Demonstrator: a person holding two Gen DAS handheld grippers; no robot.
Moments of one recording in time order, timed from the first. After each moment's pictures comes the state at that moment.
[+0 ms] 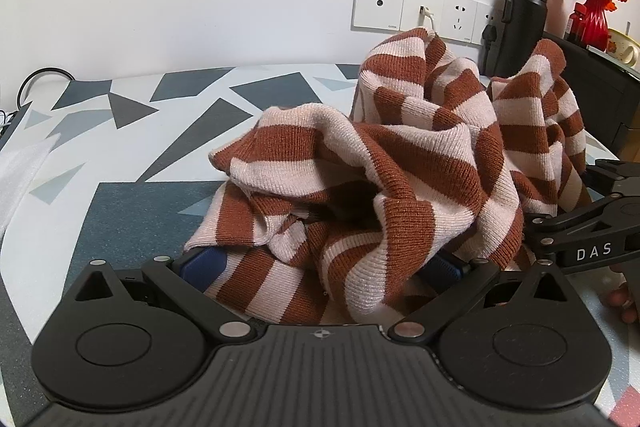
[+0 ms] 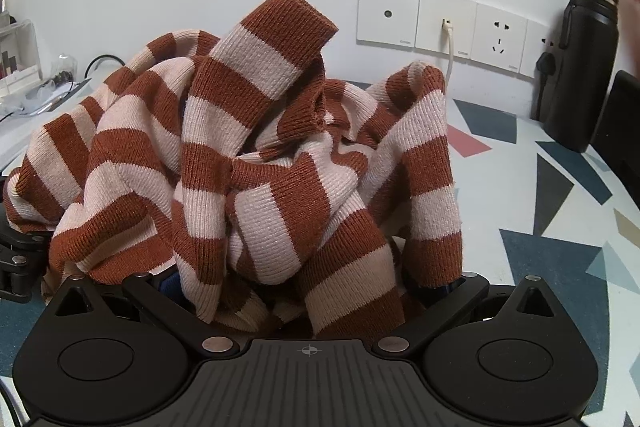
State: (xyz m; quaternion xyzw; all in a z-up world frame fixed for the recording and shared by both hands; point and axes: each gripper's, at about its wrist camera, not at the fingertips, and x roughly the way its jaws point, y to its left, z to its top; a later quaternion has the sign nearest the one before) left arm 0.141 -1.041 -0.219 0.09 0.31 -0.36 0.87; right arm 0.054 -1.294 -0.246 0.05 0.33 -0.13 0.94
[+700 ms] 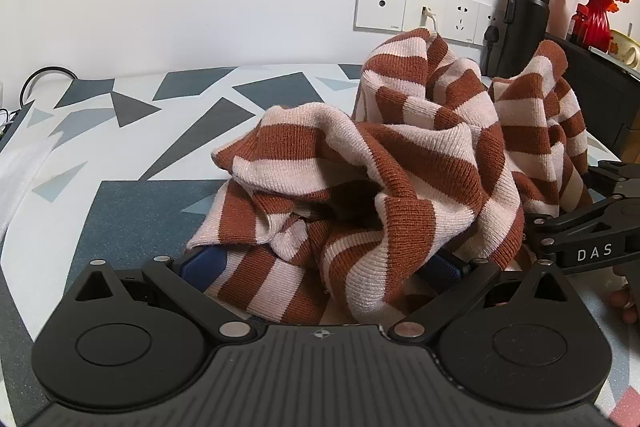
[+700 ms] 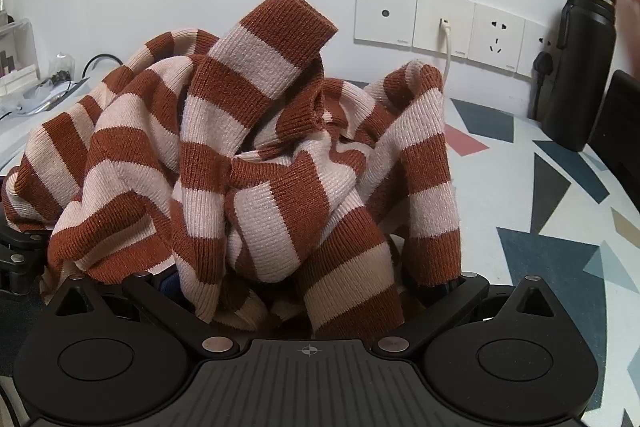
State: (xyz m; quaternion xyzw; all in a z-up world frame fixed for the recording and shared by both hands) left arm 0.140 -1.041 -0.217 0.09 0.31 -0.36 0.88; right arm 0.051 -1.291 -0.247 0.05 0.33 -0.13 0.94
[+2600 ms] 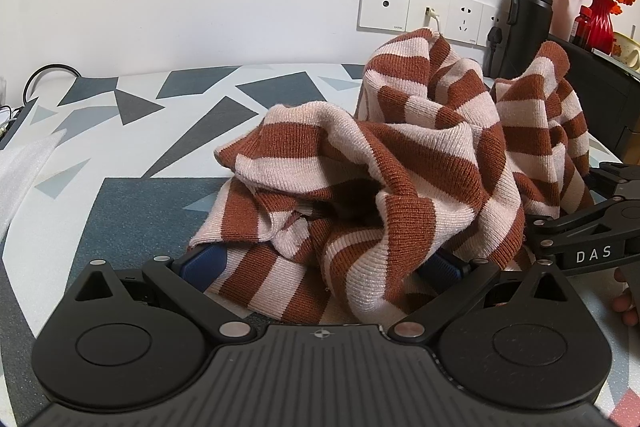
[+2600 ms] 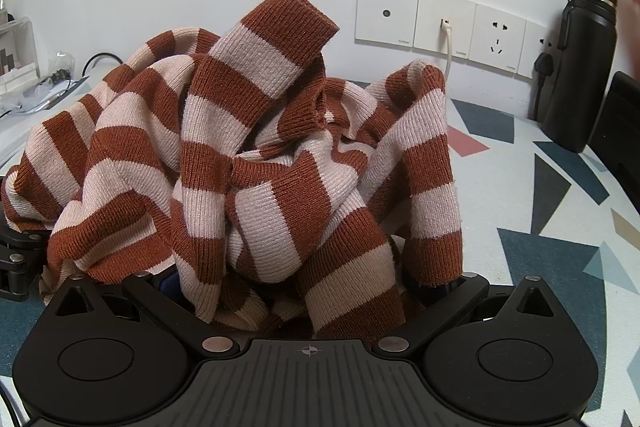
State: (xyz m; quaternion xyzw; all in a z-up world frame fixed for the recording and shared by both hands) left arm 0.137 -1.040 -0.217 0.08 0.31 -0.35 0.88; right arm 0.051 -1.290 -0.248 0.04 0.33 -0.13 0.94
